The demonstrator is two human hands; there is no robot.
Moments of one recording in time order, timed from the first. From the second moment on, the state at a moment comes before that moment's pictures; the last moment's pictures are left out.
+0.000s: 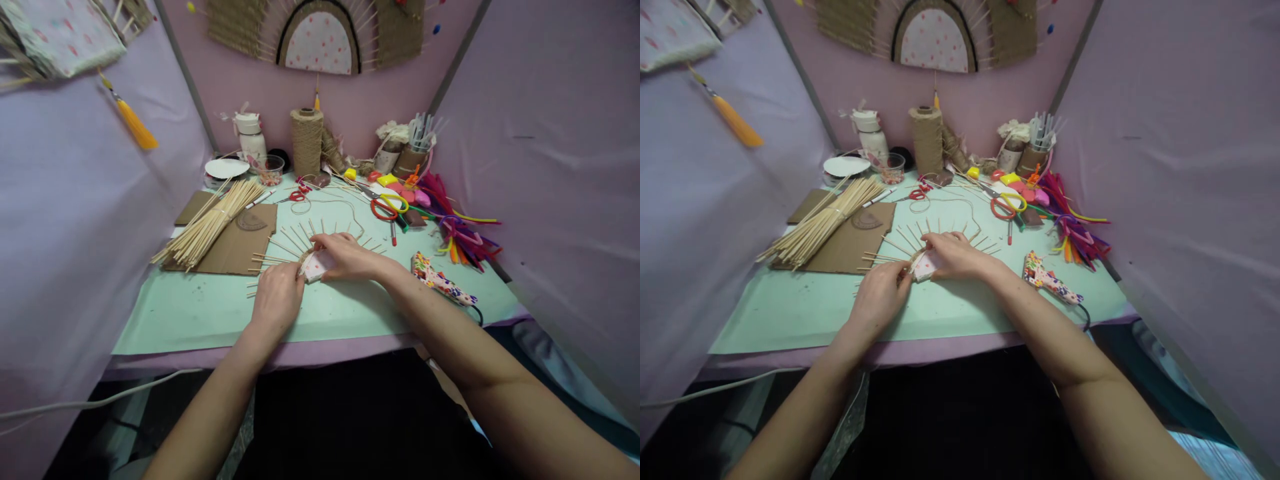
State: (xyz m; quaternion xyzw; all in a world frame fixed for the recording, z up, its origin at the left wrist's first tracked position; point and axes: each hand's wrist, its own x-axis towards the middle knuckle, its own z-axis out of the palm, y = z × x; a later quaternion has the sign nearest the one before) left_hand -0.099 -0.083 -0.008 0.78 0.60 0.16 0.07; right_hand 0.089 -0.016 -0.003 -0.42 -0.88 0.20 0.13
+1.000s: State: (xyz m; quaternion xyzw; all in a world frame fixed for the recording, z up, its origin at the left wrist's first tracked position) left_hand -0.089 -0.093 -0.017 0.70 0.61 0.31 0.20; right_hand 0.091 -0.011 -0.012 -0.42 -0.88 0.17 0.13
